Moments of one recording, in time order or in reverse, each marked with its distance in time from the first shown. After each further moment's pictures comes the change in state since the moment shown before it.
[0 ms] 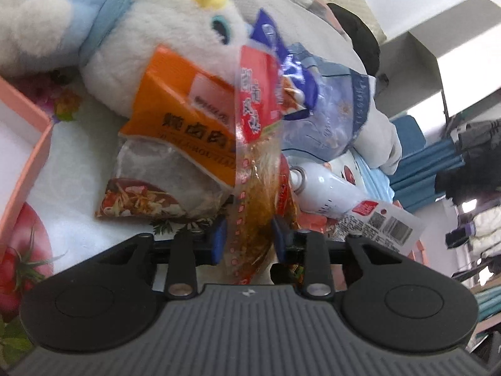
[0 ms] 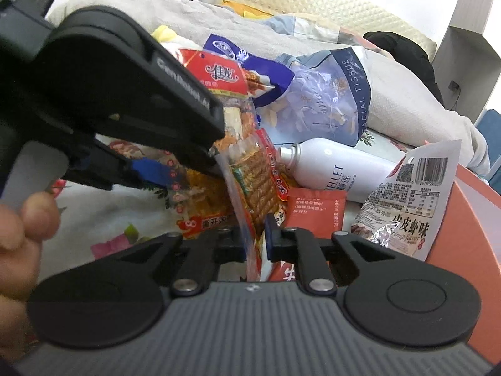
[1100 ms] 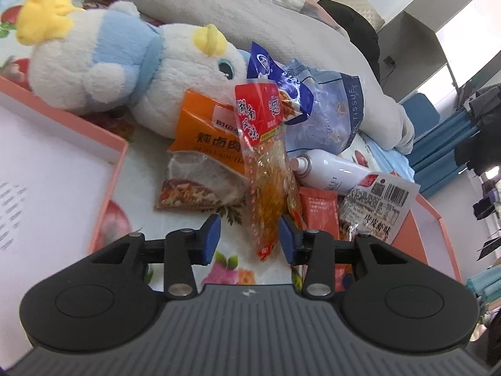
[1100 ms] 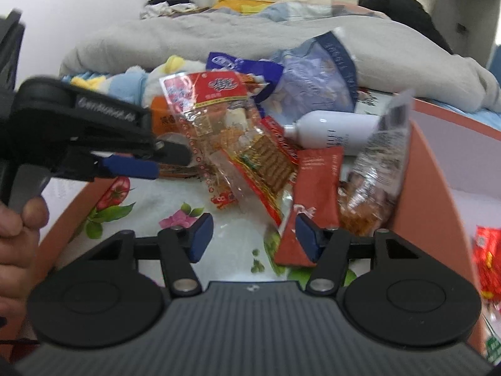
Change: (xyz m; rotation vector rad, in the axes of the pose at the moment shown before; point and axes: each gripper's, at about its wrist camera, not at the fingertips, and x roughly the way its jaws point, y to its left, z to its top) left arm -0.070 -0.001 -0.005 0.119 -0.011 0.096; right arm -0.043 -0.024 -0.006 0.188 0.059 0.164
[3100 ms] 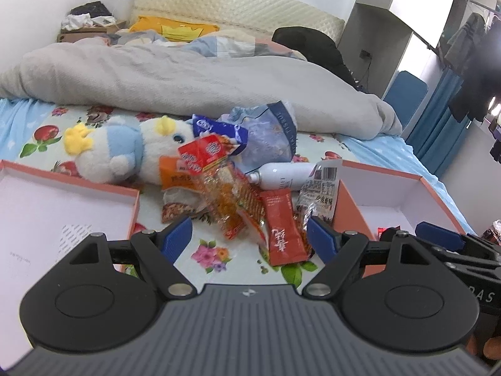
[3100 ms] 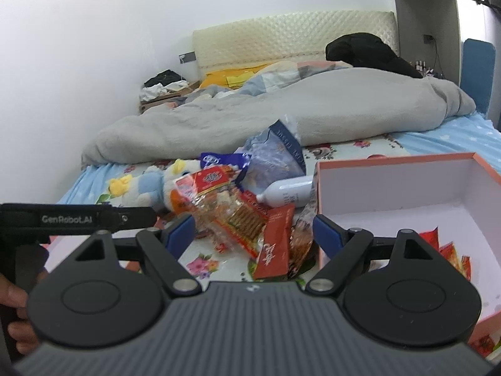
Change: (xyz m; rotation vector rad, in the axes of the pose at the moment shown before) left arm -0.150 -0.114 -0.066 0.329 -0.168 0.150; right arm -0.165 -0.062 -0.003 0.208 -0.229 0.060
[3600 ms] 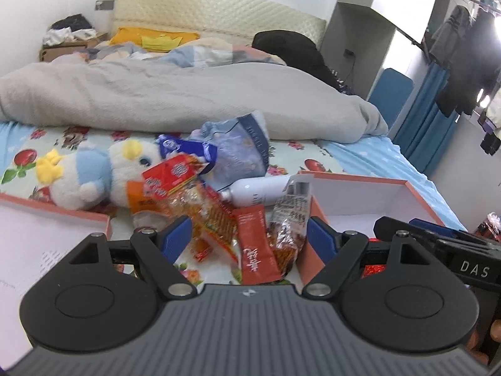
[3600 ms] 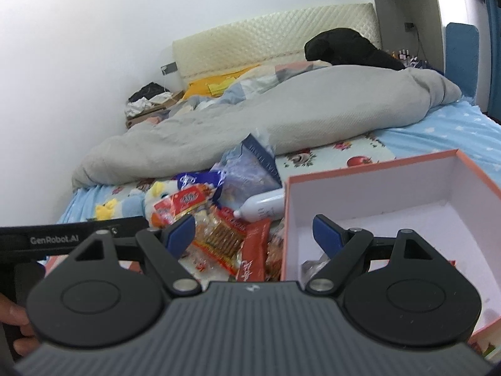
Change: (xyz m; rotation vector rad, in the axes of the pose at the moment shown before) left arm 0.011 -0.038 0.026 0.050 -0.017 -0.037; right arm 0.003 -0.041 0.026 0.089 -0.009 -0.017
